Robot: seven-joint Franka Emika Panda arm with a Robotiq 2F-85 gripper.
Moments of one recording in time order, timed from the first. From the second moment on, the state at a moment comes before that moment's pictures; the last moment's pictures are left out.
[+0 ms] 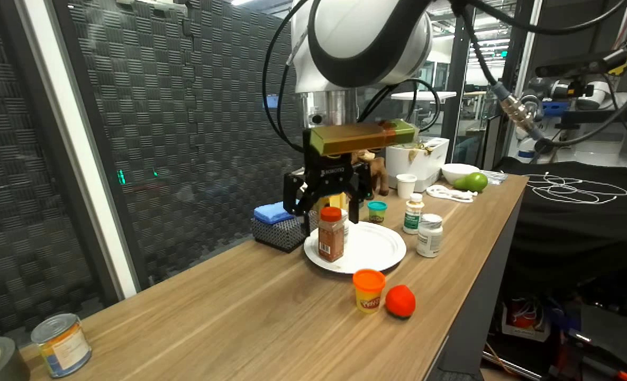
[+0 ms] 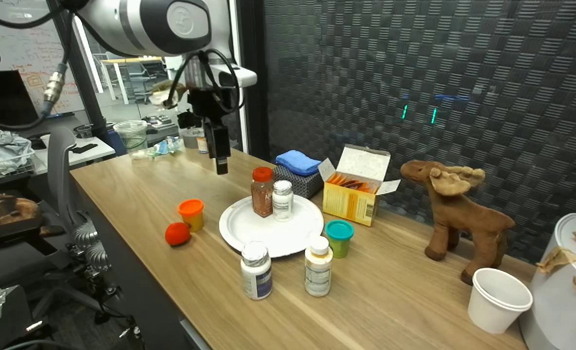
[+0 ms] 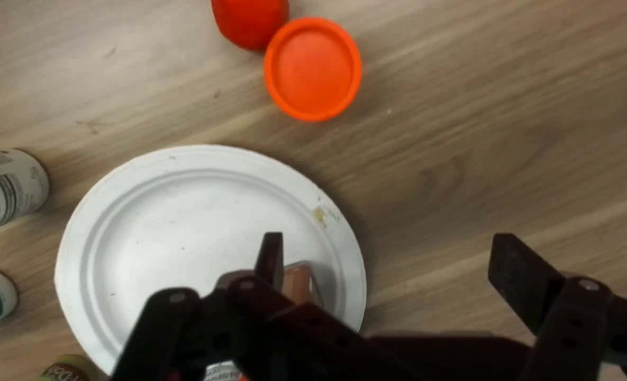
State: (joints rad) arm 0.15 0.22 0.06 -2.04 -0.03 2.23 0.58
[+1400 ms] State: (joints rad) arm 0.11 0.16 0.08 -2.28 0.10 2.26 0.00
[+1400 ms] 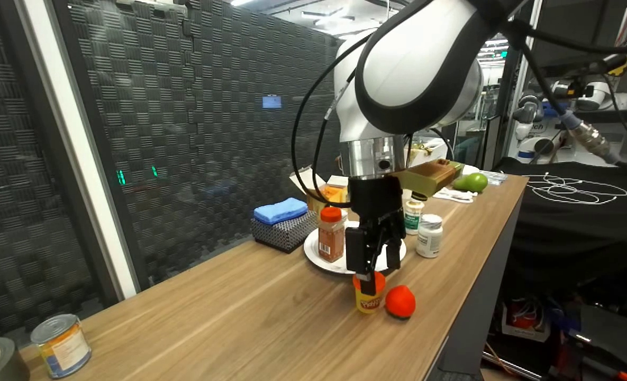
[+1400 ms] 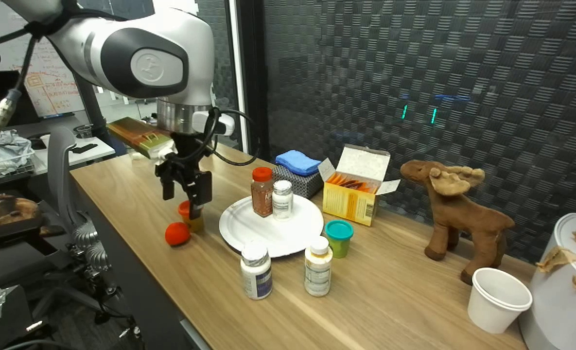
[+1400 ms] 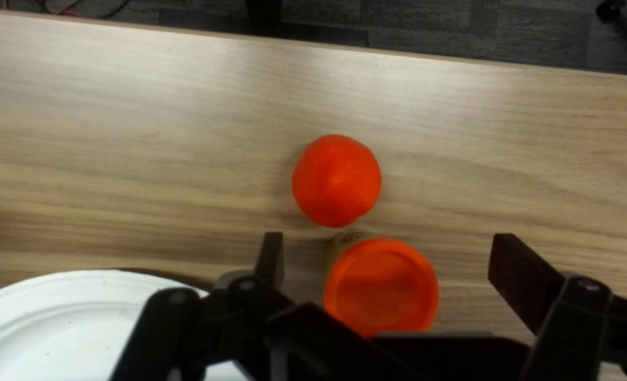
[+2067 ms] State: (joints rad) arm 0.11 0.20 0.10 -2.26 0.10 2.30 0.01
